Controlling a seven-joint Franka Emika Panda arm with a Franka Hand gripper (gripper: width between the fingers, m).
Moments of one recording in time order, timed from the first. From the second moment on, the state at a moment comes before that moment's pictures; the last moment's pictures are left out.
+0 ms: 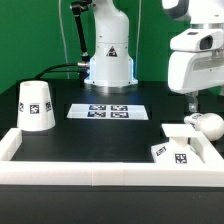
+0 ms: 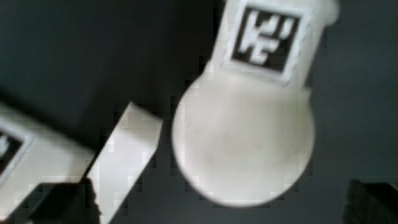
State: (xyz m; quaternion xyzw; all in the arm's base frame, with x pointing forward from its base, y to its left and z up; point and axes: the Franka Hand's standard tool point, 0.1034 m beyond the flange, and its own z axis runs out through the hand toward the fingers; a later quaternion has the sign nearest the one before) arm 0.480 0.186 0.074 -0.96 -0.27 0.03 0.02
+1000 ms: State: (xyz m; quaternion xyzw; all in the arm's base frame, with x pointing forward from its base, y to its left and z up) arm 0.465 0.181 0.059 -0.91 -0.26 0.32 -0.04
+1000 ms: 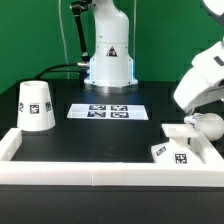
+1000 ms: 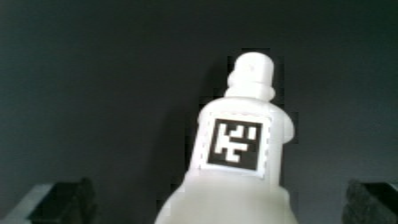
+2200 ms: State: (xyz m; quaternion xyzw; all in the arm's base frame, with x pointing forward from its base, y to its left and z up) arm 0.469 0.181 0.031 -0.90 -0.20 0.38 -0.07
